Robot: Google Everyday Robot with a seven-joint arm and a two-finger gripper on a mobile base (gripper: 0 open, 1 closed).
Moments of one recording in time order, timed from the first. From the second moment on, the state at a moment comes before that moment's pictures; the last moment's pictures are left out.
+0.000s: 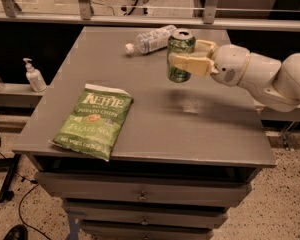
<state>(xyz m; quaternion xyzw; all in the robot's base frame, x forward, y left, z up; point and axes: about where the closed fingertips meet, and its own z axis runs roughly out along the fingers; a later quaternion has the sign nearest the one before) 0.610 -0.087 0.953 -0.37 0.56 0.40 0.62</state>
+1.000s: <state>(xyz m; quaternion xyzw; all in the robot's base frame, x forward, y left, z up) 0.607 -0.119 0.915 -0.37 0.55 0.38 0.65</state>
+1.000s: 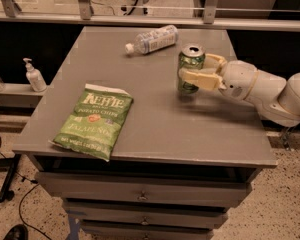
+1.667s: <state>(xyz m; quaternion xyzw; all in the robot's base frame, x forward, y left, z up) 0.610 -0.121 0.897 -0.38 0.55 0.39 0.63</state>
